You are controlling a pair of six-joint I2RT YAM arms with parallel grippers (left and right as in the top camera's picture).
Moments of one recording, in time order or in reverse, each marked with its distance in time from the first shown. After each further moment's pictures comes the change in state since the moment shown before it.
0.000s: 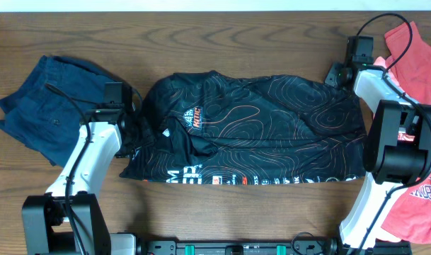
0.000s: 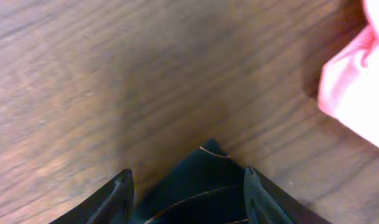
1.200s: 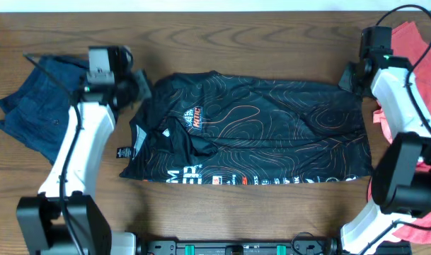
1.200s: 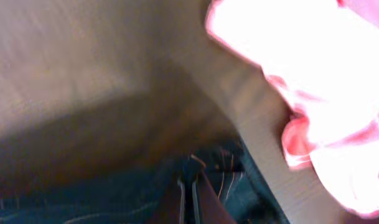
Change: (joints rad) left arm 0.000 0.060 0.303 0.215 0.108 0.041; right arm 0.000 -0.265 0.023 -0.435 0.078 0.001
